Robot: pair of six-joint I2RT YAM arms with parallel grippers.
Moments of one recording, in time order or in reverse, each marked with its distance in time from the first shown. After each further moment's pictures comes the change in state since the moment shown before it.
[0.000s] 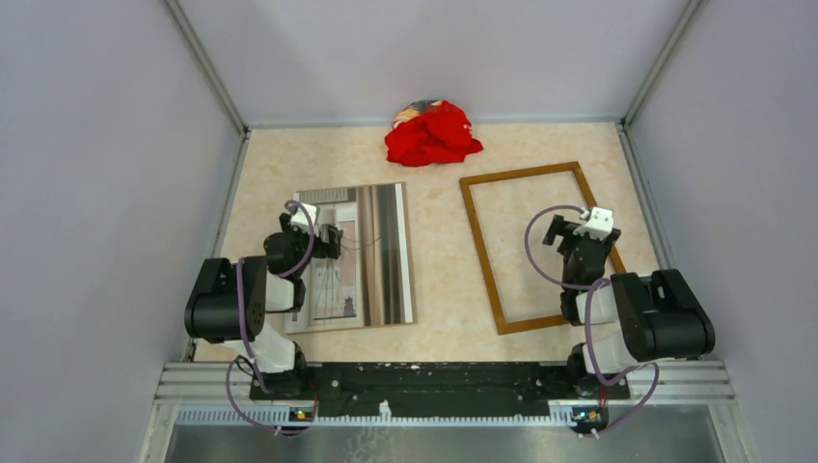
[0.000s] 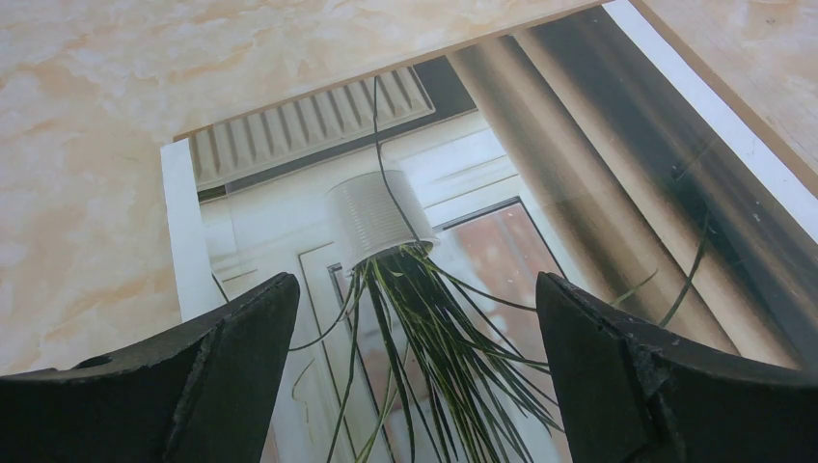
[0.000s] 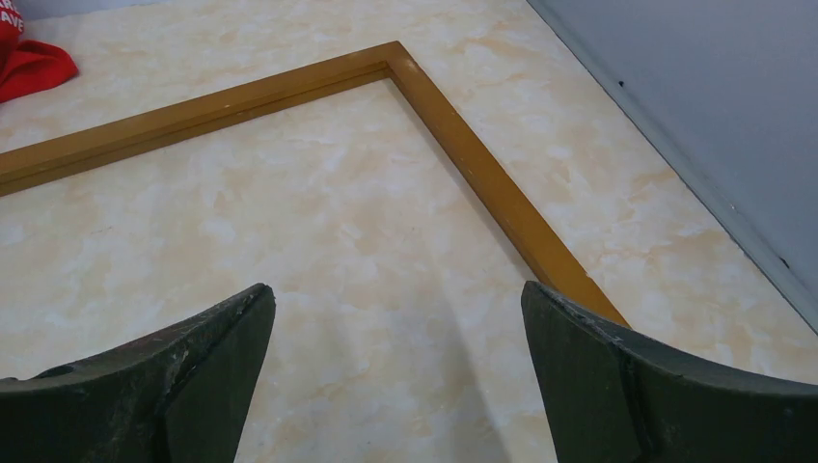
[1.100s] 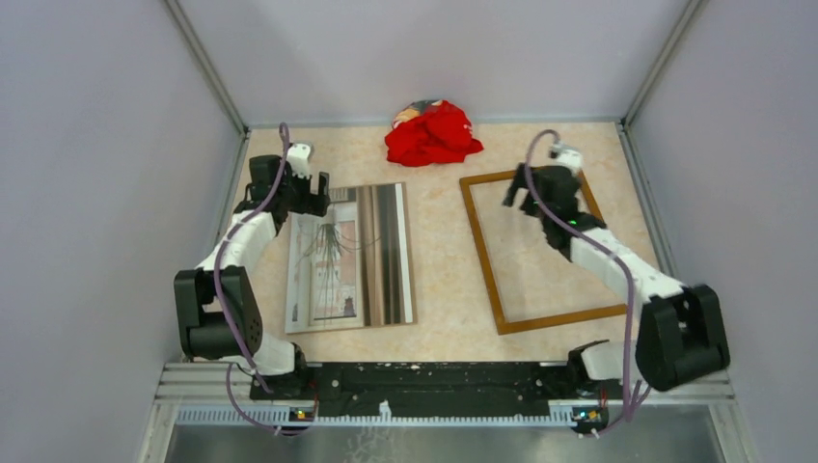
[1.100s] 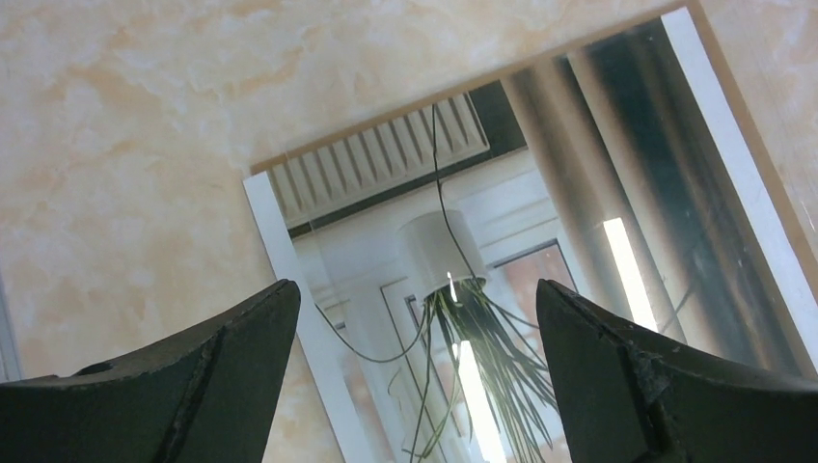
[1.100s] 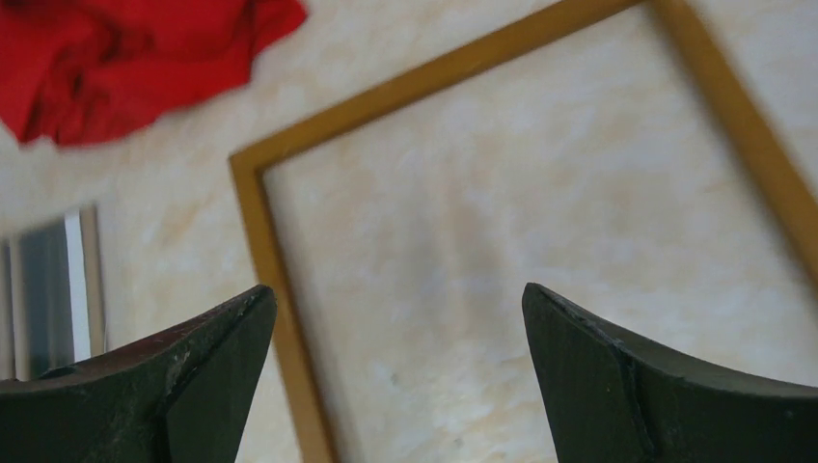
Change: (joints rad) left arm 0.019 -0.108 0.709 -1.209 -0.051 0.101; right arm 0.137 -0.233 0.617 -1.156 -0.090 0.386
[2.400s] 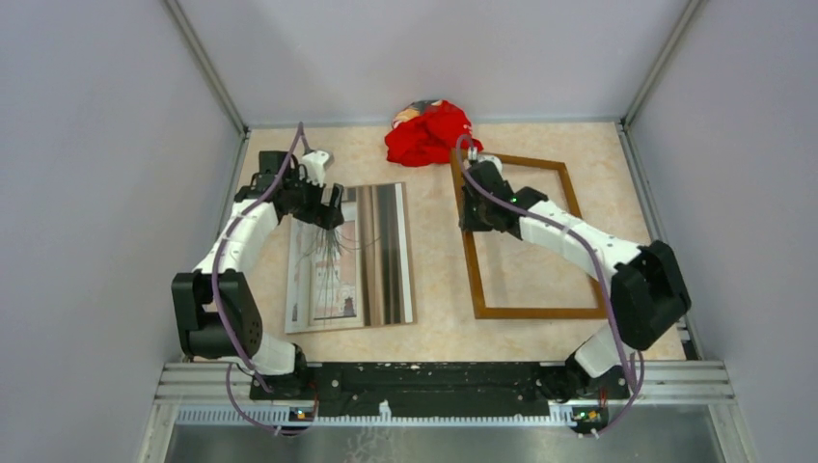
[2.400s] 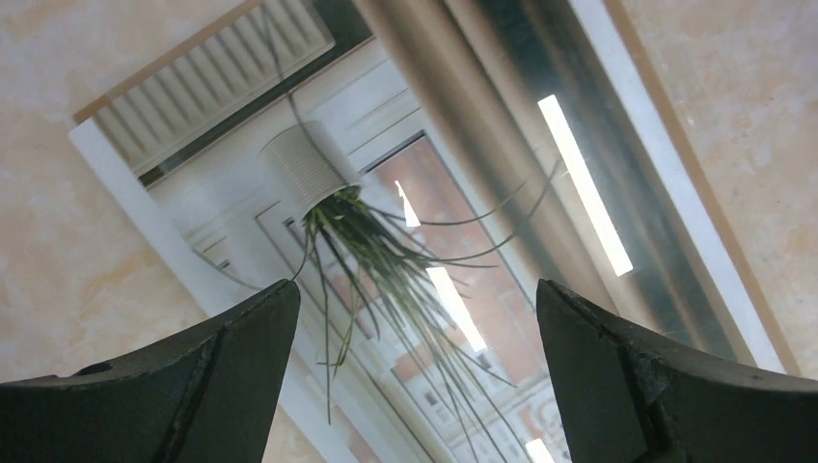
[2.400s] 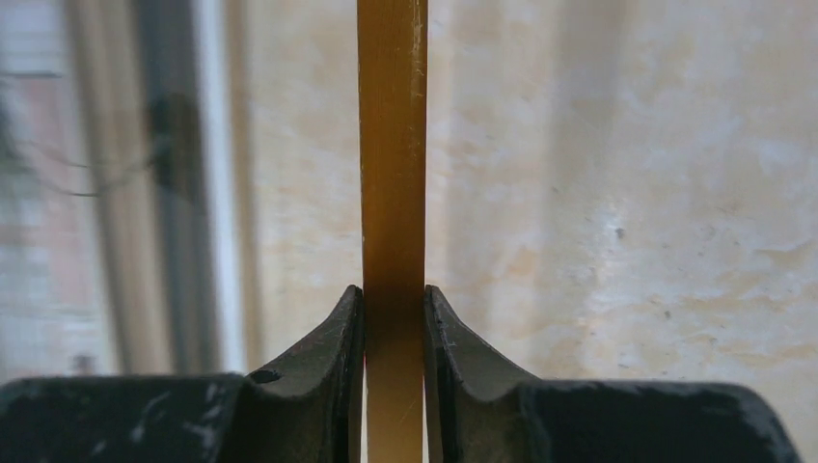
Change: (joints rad) left arm -0.041 0.004 0.158 -0.463 0.124 0.103; right arm 0.430 0.383 0.399 -0.553 -0.034 0.072
